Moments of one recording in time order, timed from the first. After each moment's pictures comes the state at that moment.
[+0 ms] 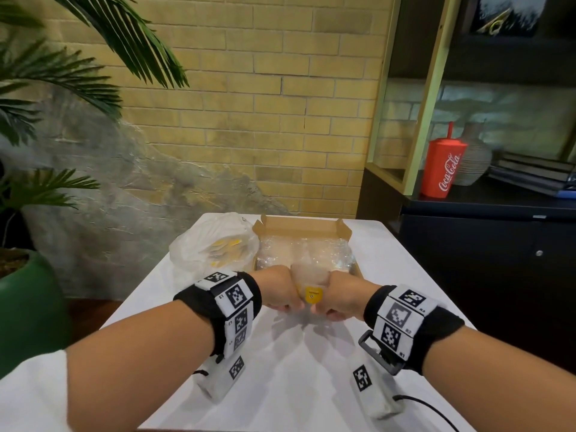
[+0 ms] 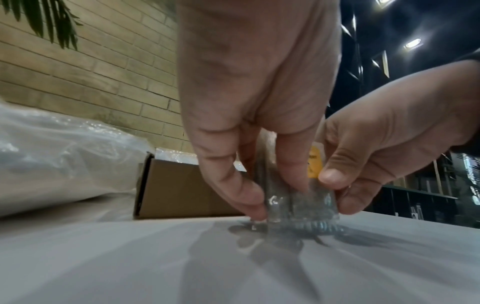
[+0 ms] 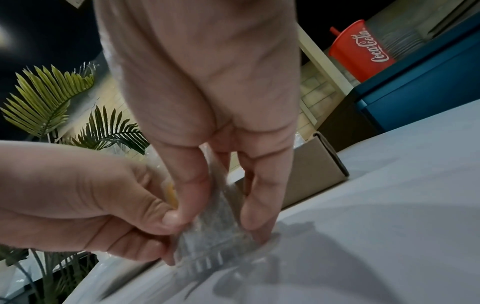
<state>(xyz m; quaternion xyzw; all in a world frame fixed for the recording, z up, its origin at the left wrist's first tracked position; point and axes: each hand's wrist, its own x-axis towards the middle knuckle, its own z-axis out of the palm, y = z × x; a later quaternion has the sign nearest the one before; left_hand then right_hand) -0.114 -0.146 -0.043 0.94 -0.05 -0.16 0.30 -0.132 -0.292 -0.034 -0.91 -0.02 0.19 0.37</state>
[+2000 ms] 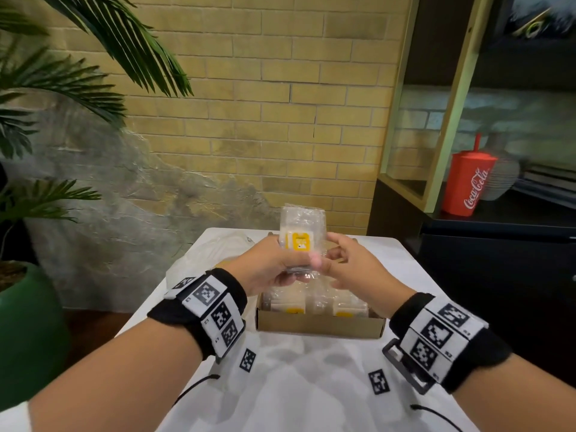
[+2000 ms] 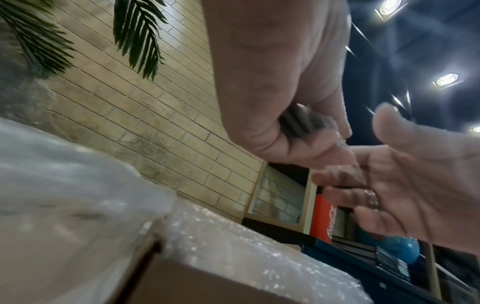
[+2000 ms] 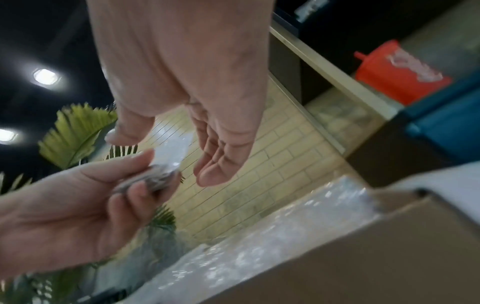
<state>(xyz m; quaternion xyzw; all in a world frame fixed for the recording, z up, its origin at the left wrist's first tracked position) -0.078 -0.122 0.013 0.71 -0.11 -0.11 0.68 -0.080 -0.289 0.005 -0.84 -0.14 0.00 0.53</state>
